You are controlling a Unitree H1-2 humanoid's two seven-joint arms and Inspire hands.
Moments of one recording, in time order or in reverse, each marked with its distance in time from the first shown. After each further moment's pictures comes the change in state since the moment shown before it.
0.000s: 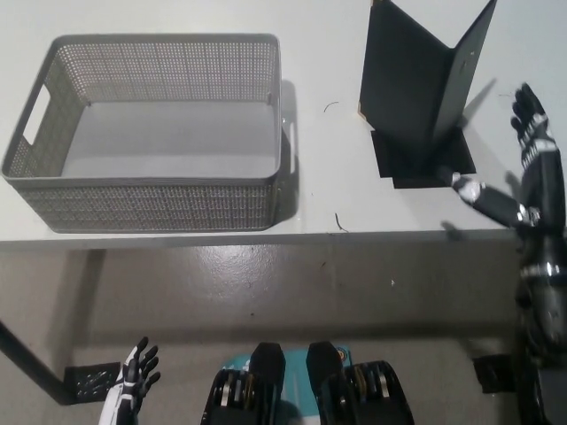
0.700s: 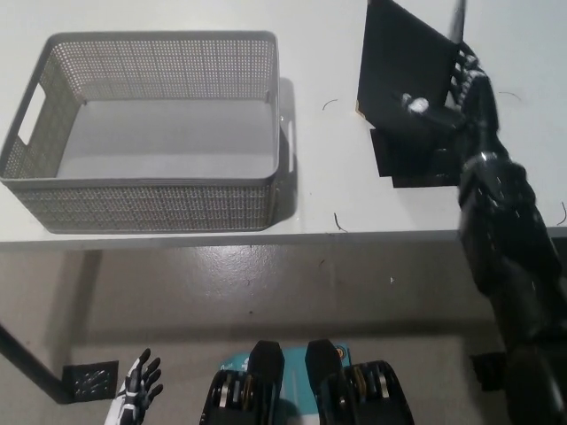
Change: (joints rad) left_arm 0.008 -0.005 -0.003 0.038 -0.008 -0.010 -0.002; right_arm -0.528 -0.003 -0.079 0.810 0.146 0.046 0.012
